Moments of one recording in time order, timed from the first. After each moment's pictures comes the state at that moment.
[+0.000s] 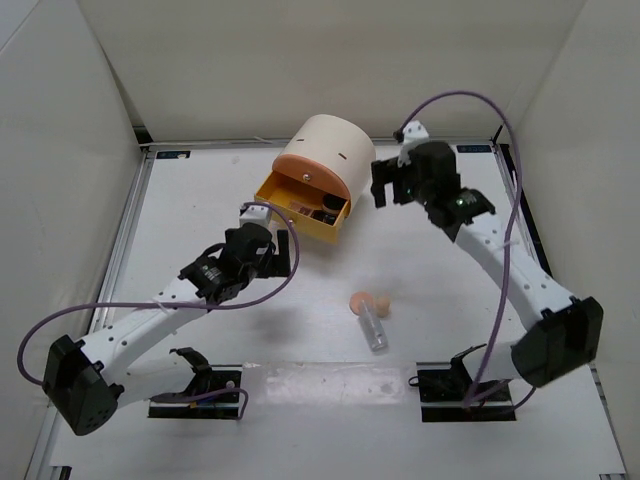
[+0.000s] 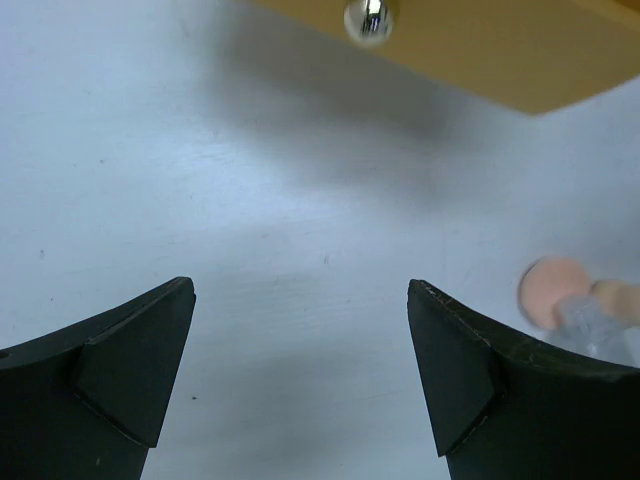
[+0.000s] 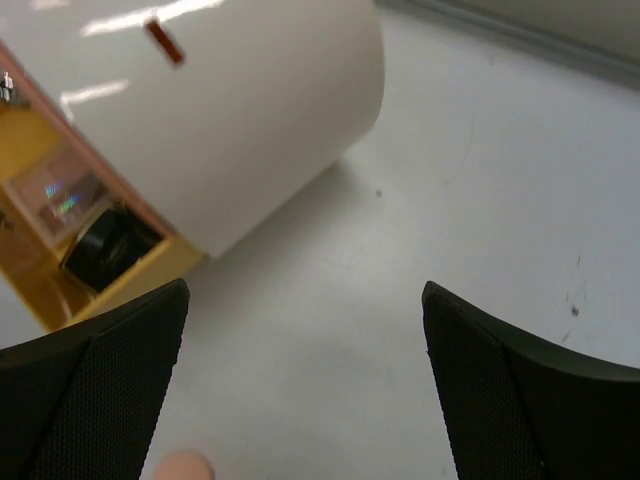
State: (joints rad) left arm -0.74 1.07 0.84 -0.47 -0.37 -0.49; right arm 0.49 1.34 1.26 -0.41 0.07 0.03
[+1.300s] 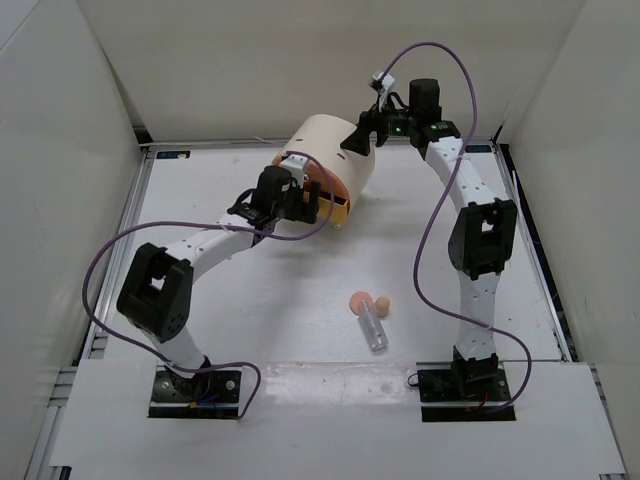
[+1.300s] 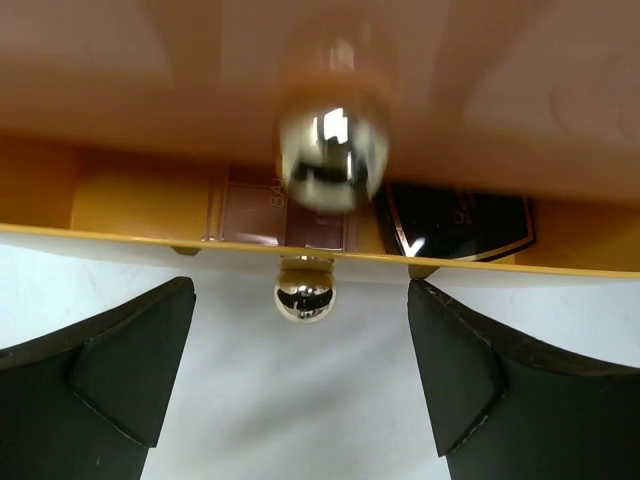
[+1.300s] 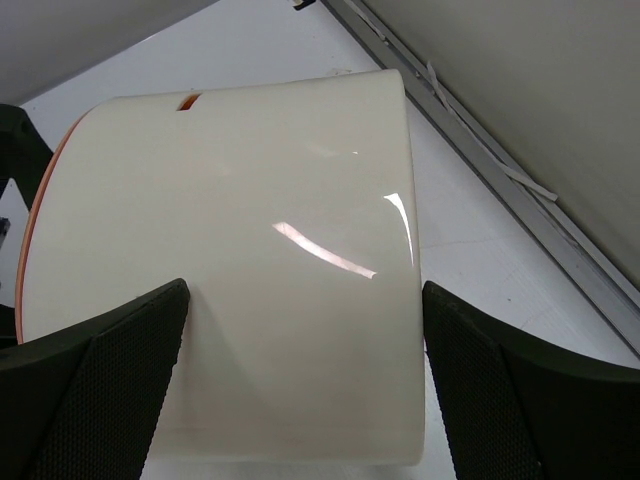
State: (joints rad) left arm -0.53 1.64 1.13 -0.02 -0.06 -0.13; right arm 0.25 2.19 2.12 -0.32 -0.91 -0.15
